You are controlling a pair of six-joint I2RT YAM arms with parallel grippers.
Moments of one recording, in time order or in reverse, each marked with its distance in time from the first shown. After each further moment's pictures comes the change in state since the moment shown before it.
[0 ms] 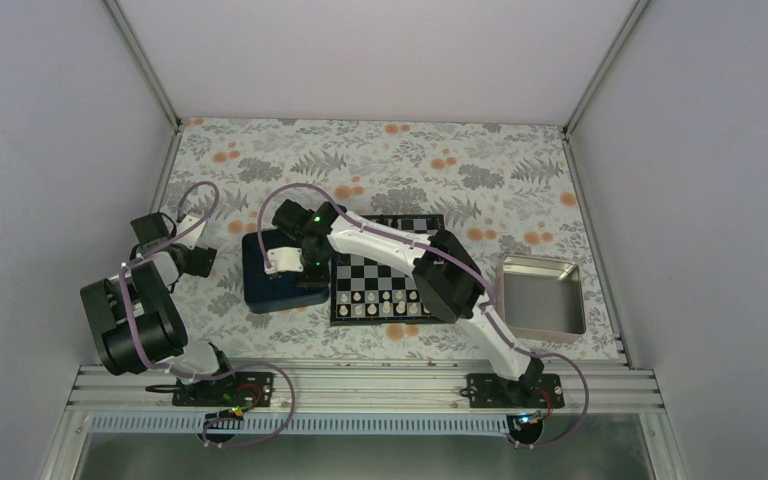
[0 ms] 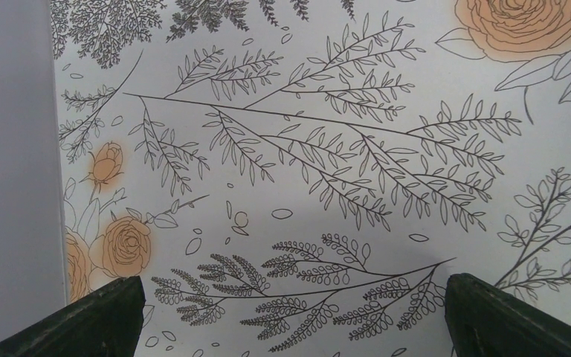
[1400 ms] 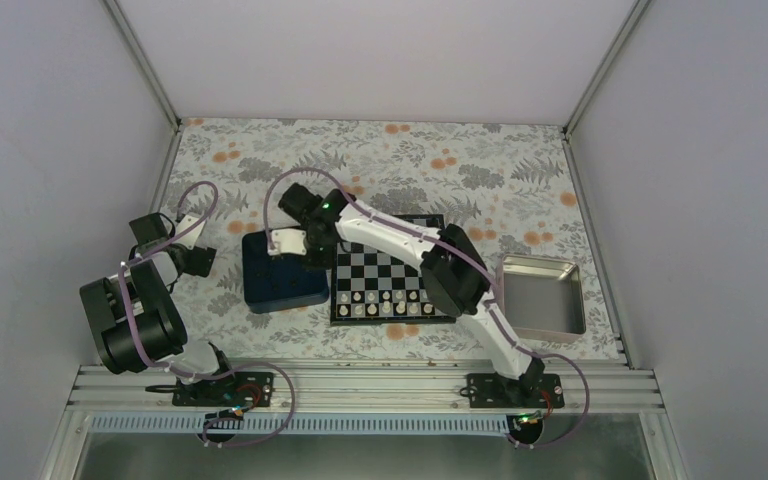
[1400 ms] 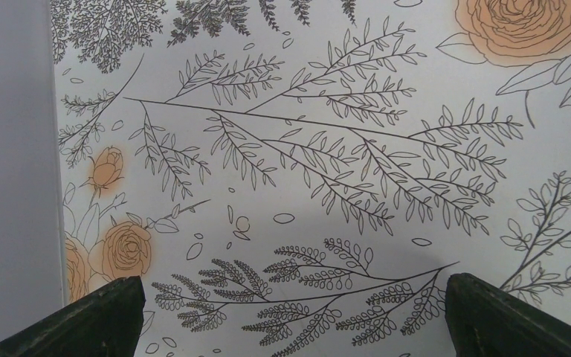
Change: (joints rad) left arm 0.011 0.009 0.000 0.014 0.022 0.007; right arm -0.048 -0.008 0.021 0.040 0.052 0.015
